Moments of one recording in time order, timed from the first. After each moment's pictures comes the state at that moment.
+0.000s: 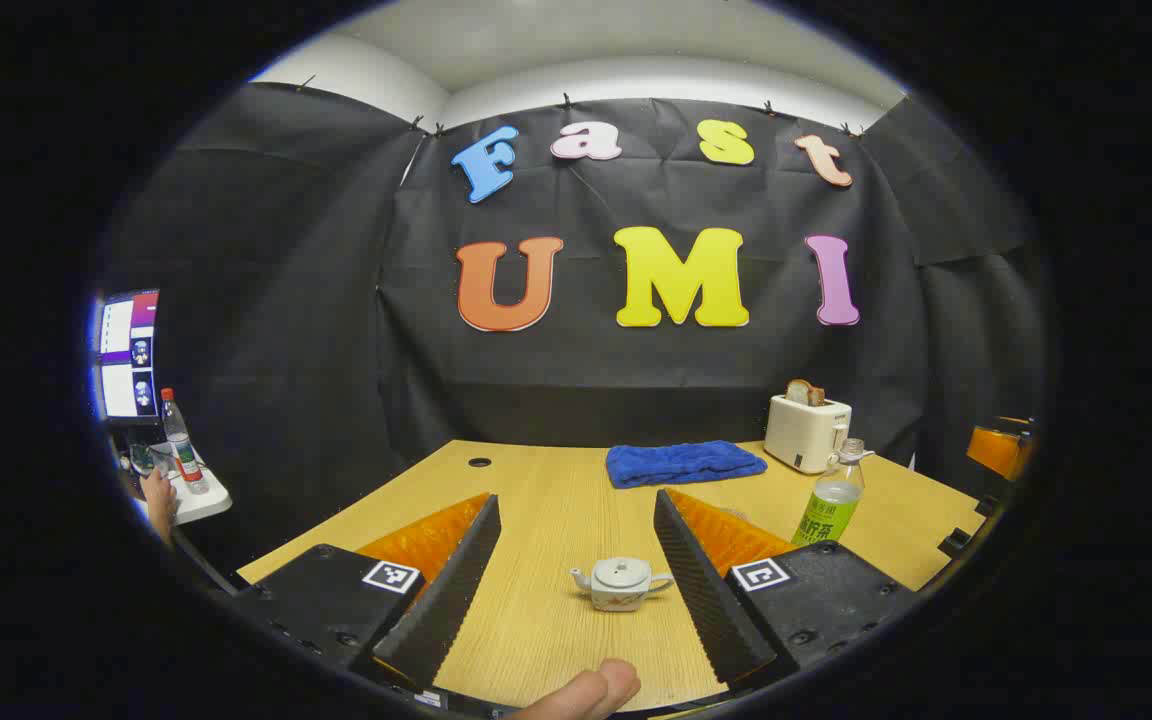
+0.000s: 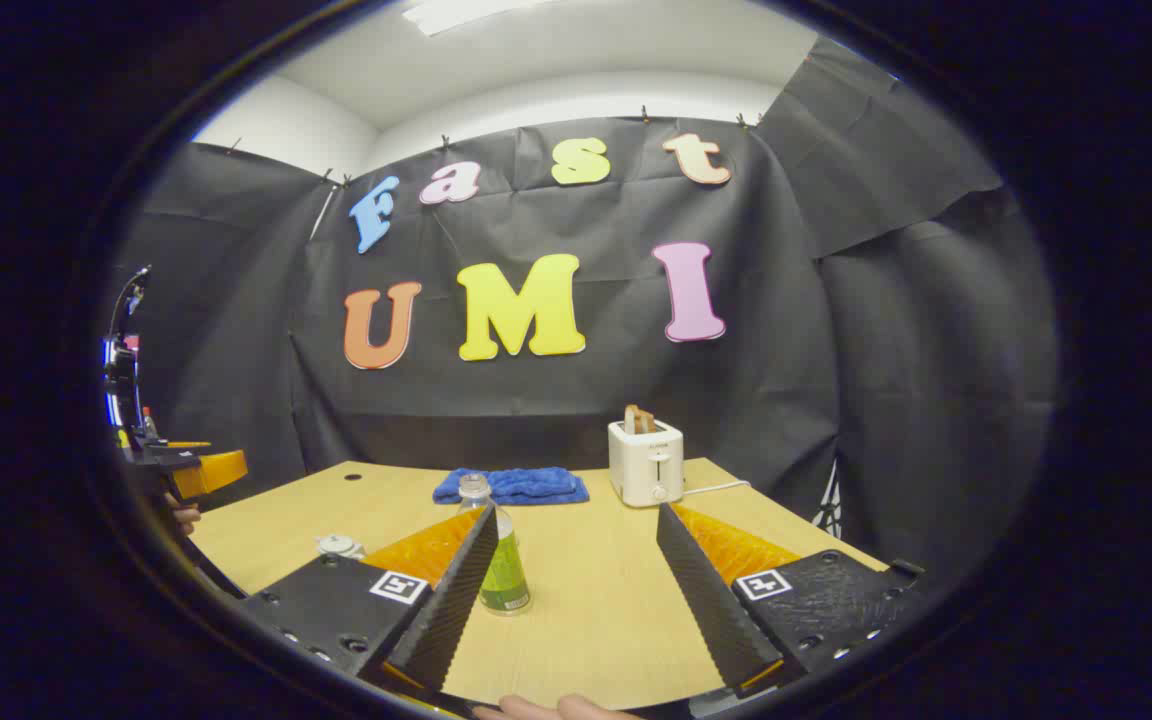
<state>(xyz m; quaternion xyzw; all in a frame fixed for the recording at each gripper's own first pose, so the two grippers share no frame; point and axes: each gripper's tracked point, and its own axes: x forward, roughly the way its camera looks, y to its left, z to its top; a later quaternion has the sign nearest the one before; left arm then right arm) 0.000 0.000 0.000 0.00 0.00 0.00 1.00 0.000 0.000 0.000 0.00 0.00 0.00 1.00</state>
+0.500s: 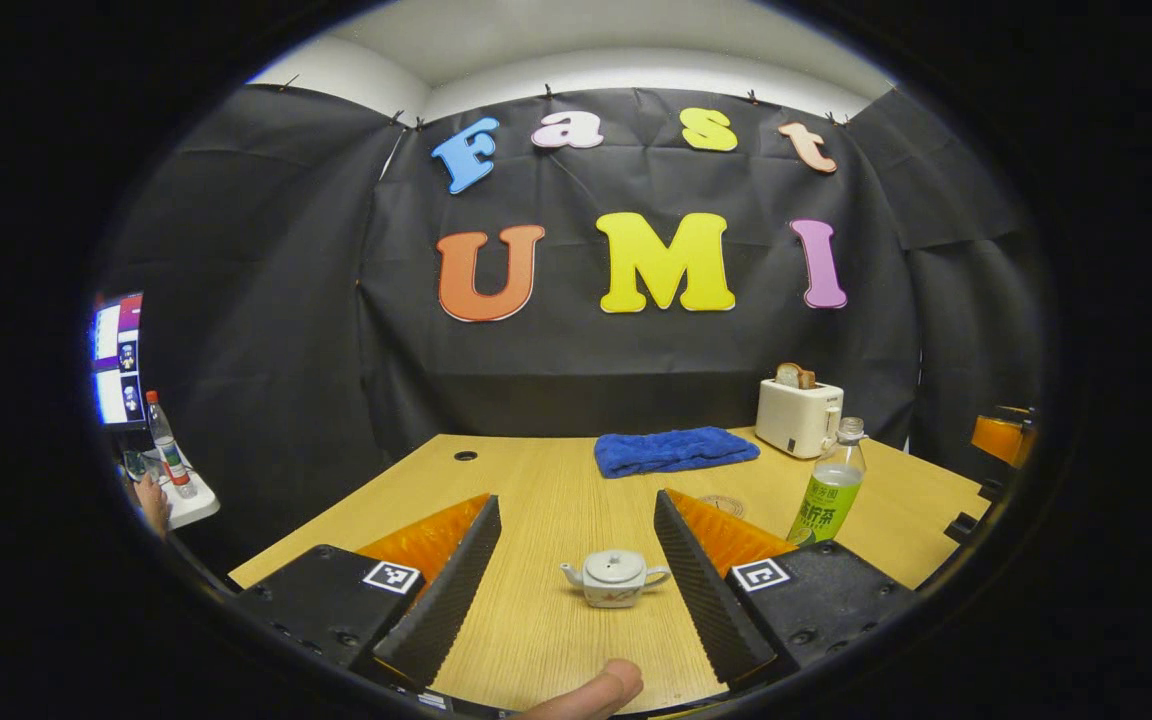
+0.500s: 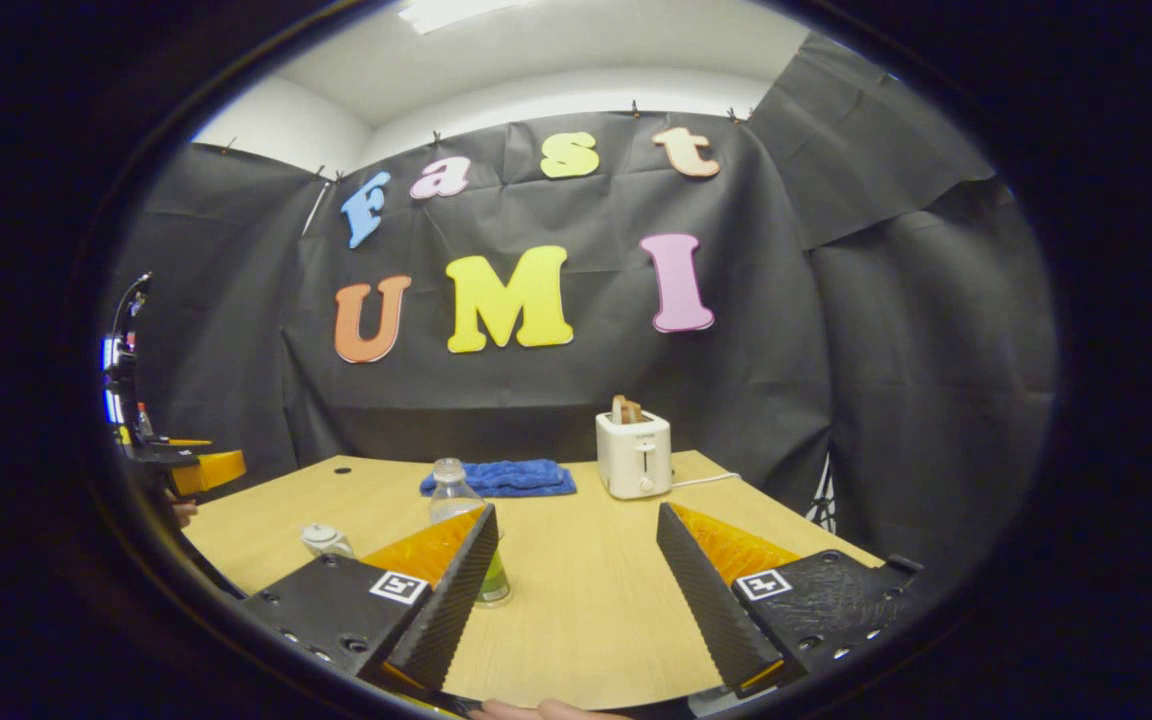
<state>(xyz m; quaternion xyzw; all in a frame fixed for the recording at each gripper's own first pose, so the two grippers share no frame) 0.012 -0.007 -0.019 0.02 0.02 -0.02 1.00 0.008 -0.017 -0.018 0.00 0.01 0.00 1.00</state>
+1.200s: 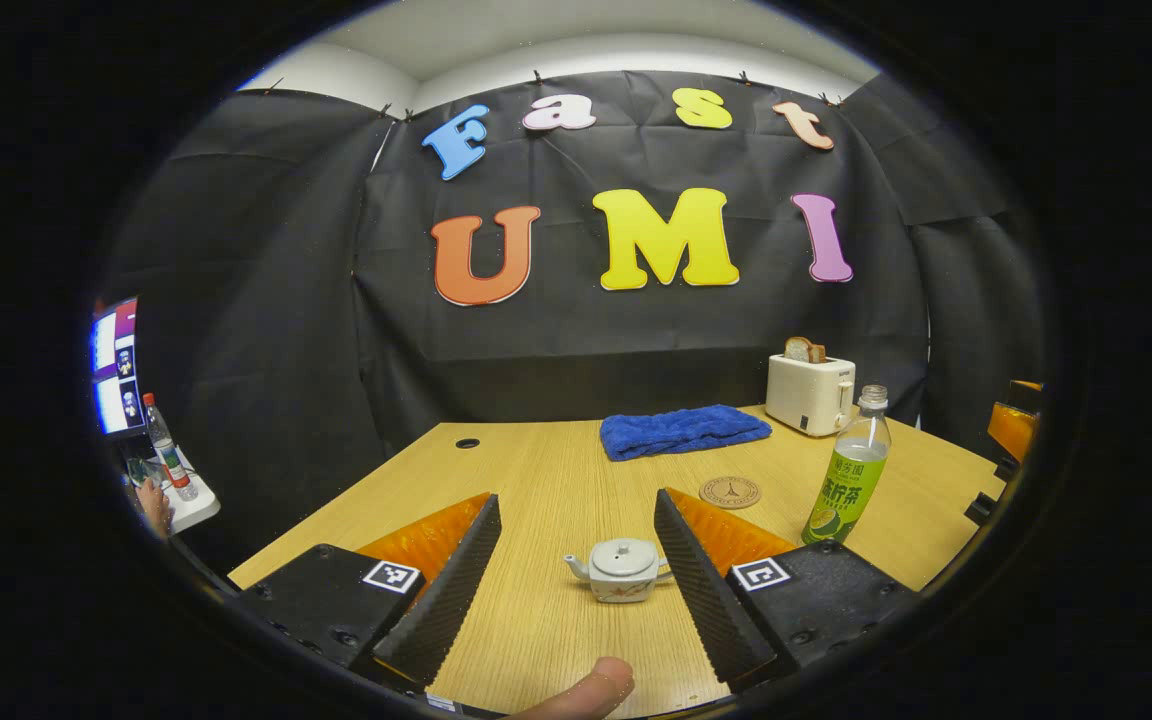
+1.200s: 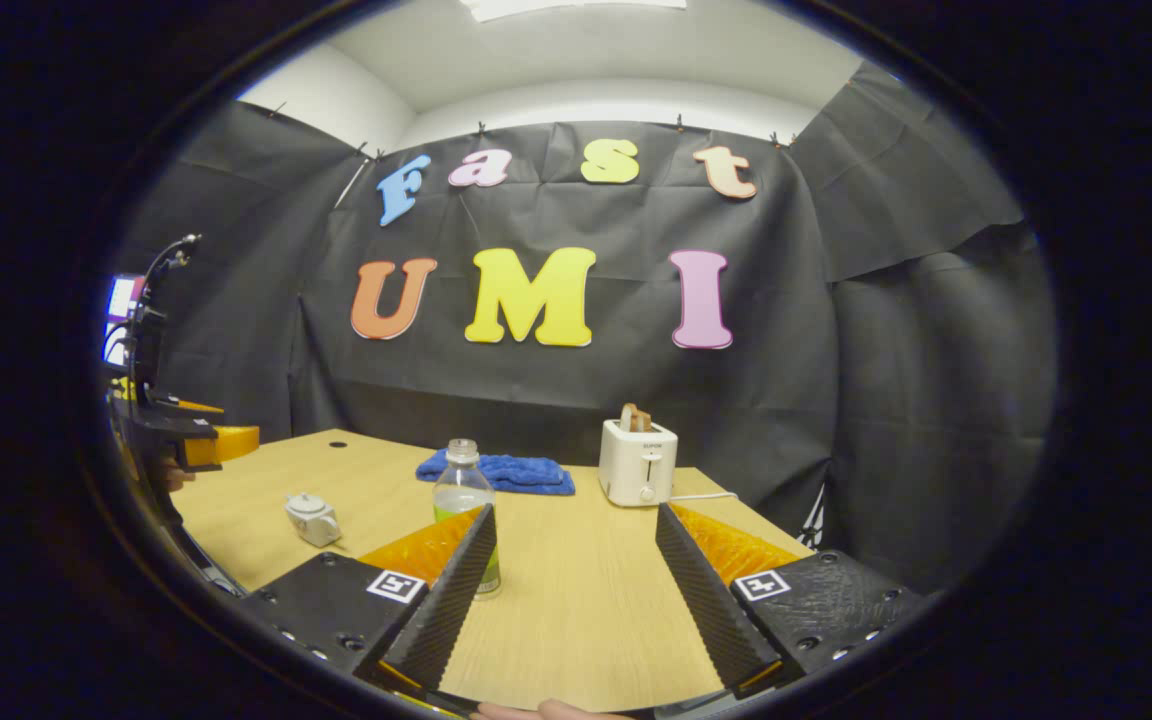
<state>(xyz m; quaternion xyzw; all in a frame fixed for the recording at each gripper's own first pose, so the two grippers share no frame) 0.032 -0.013 -0.042 0.03 0.03 -0.02 1.00 0.010 -0.004 -0.035 -0.07 0.00 -0.01 1.00</state>
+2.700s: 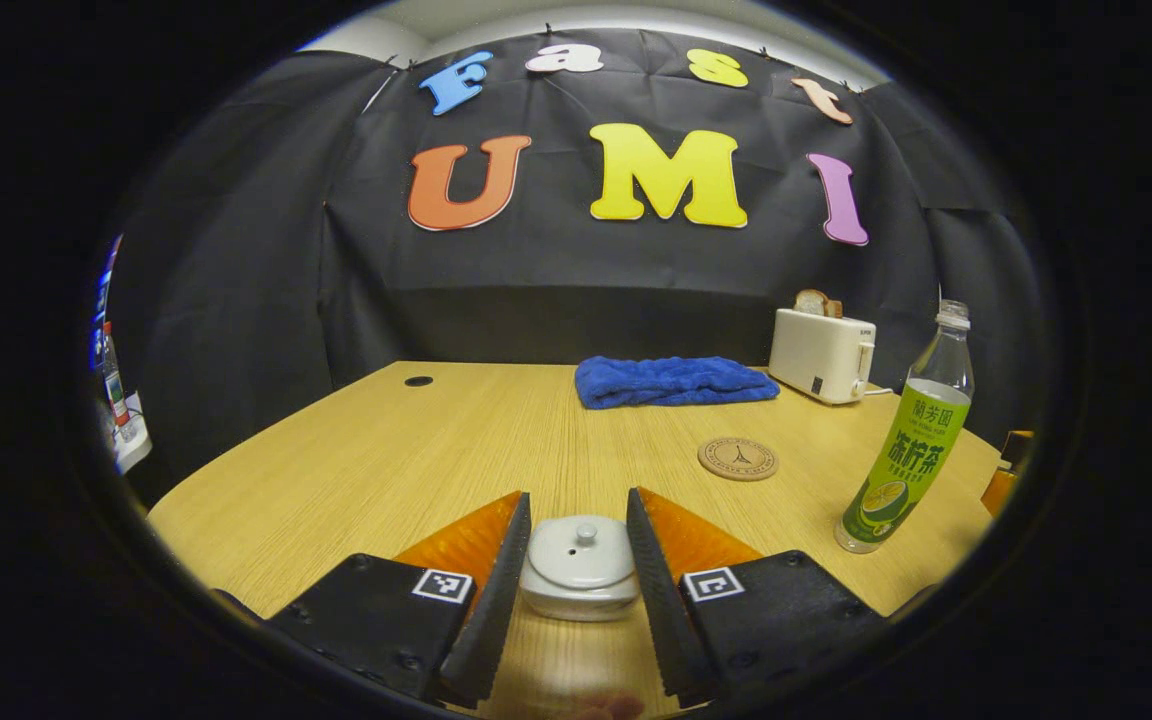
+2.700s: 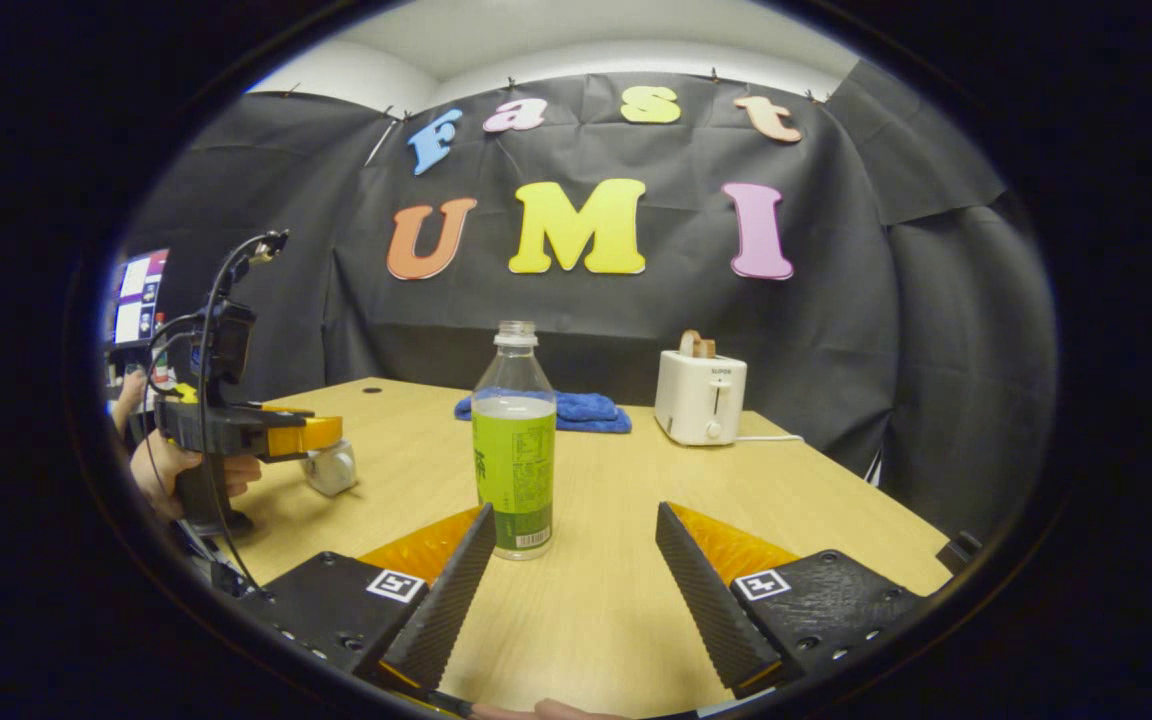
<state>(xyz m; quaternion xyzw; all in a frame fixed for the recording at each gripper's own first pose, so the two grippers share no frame) 0.119 -0.045 -0.135 0.00 0.08 -0.03 1.00 0.059 0.033 -0.127 -0.07 0.07 0.05 0.99</state>
